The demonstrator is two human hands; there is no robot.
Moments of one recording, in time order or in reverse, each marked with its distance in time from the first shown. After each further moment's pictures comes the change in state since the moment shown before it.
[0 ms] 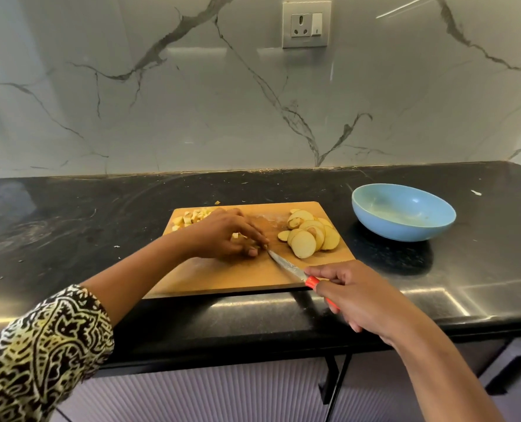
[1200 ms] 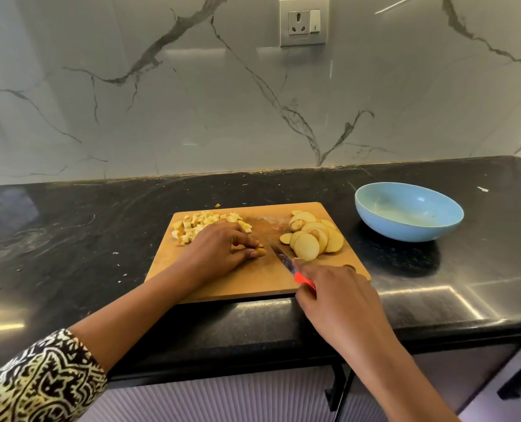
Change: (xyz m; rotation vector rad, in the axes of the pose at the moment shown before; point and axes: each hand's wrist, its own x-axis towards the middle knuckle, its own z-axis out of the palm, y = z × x) left_hand -0.018 0.018 0.020 -0.026 0.308 -0.178; right_hand 0.009 -0.012 0.035 -0.530 0.410 -0.296
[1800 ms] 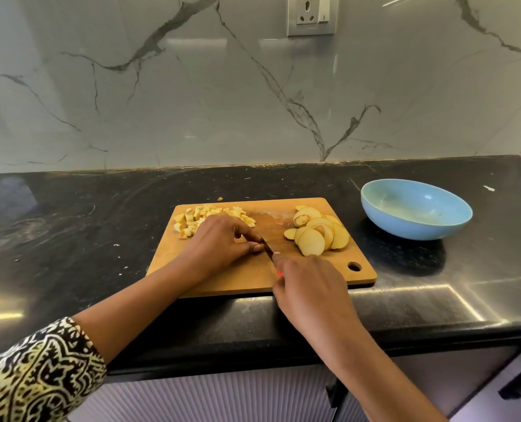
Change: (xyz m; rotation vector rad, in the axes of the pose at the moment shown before) left_hand 0.001 0.003 0.000 -0.134 0.073 -0.098; right_hand 0.021 -0.028 0.019 -0.114 -0.089 -0.065
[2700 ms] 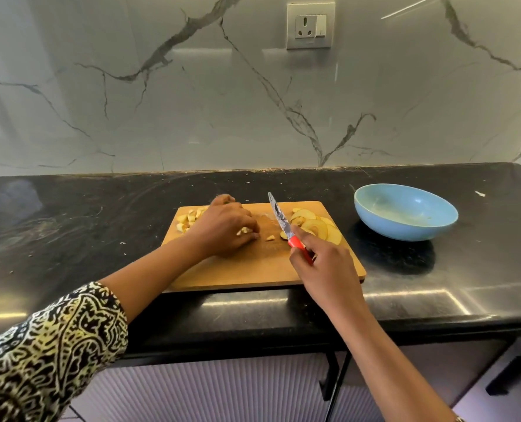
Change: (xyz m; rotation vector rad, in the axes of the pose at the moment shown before) left_hand 0.026 -0.014 -0.004 0.461 -0.081 0.331; right_hand 0.001 0.038 0.005 0.431 0.253 0.070
